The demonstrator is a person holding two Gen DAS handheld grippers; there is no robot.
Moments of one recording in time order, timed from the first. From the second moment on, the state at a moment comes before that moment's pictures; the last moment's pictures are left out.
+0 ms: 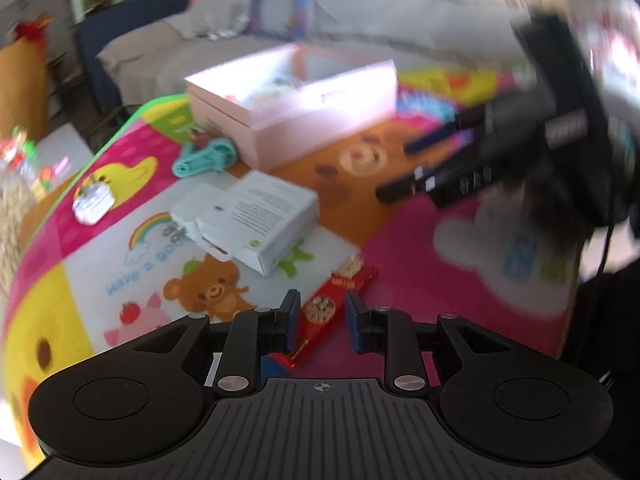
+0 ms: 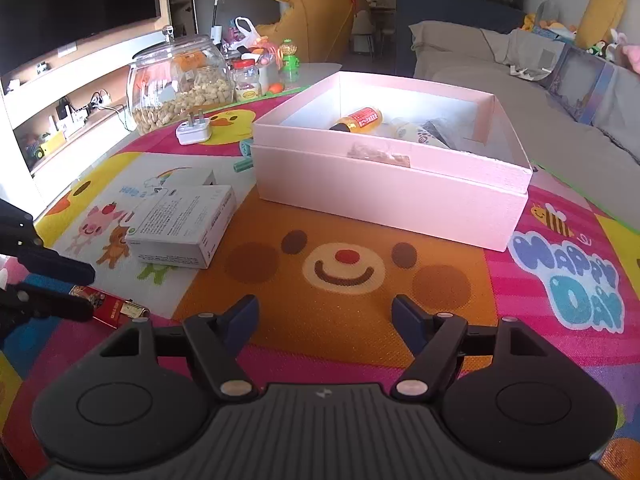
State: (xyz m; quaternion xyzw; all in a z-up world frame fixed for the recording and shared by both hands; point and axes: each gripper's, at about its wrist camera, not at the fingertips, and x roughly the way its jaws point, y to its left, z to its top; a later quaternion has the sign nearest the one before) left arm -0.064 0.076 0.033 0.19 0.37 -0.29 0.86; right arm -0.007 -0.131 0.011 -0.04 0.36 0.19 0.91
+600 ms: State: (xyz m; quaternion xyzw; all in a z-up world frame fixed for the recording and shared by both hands) left arm -0.032 0.085 0.026 0.07 0.42 -0.26 0.86; right arm -0.004 -0.116 0.006 -0.07 0.38 0.23 0.89
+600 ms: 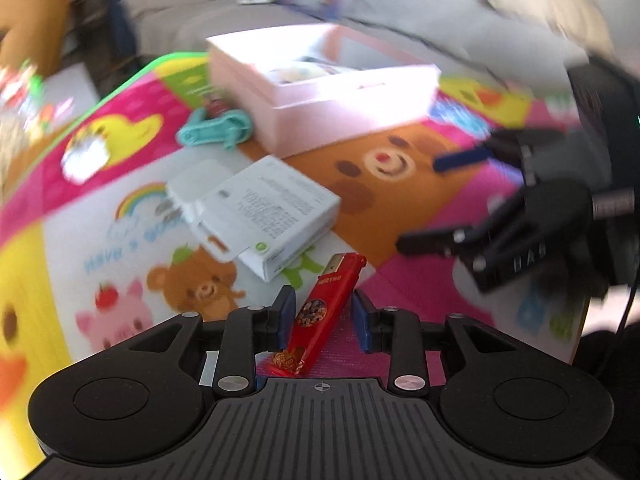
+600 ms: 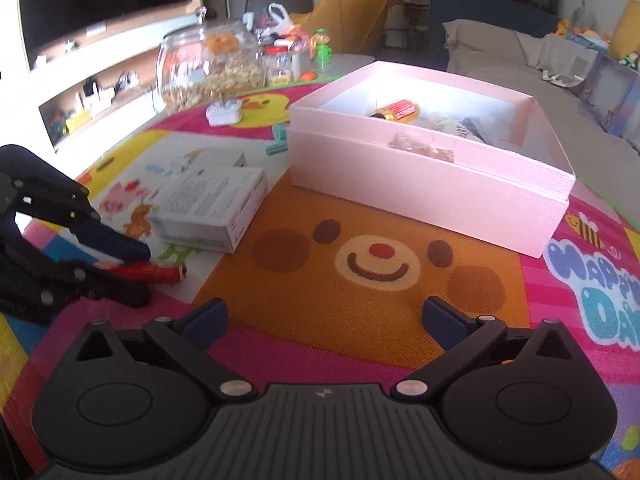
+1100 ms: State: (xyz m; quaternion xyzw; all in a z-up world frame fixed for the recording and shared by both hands) left arm -0.061 0.163 0.025 -0.06 0.34 -0.11 0.93; right arm 0.021 -0.053 0.078 -0.12 0.29 0.28 0.91
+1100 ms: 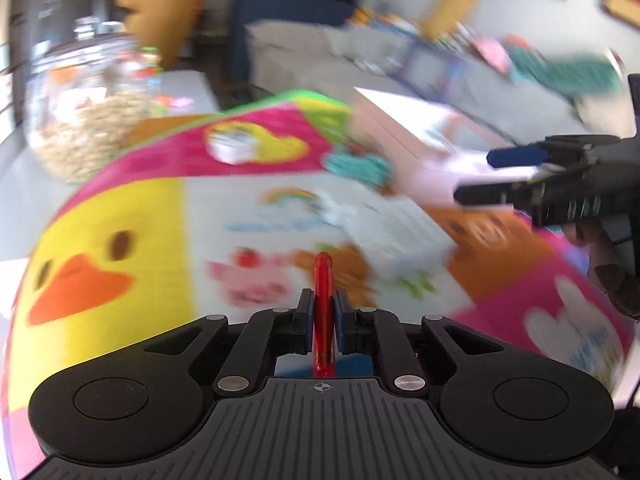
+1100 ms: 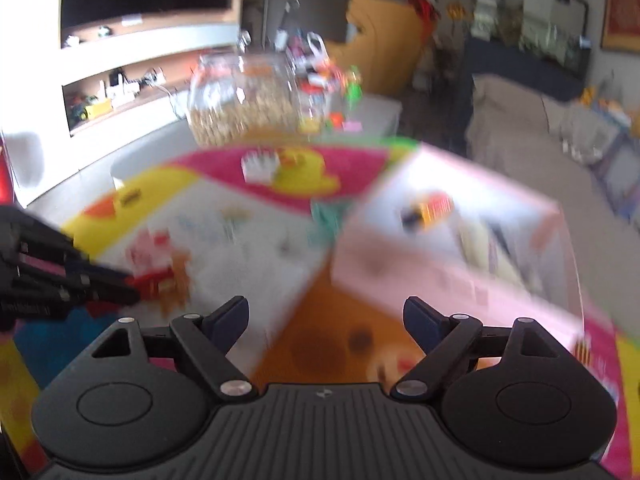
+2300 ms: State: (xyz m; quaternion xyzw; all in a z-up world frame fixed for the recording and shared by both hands) left arm -0.078 0.158 0.009 -0.13 0.33 -0.11 0.93; right arm 0.001 -0.100 0.081 -0.09 0.30 0.26 0.91
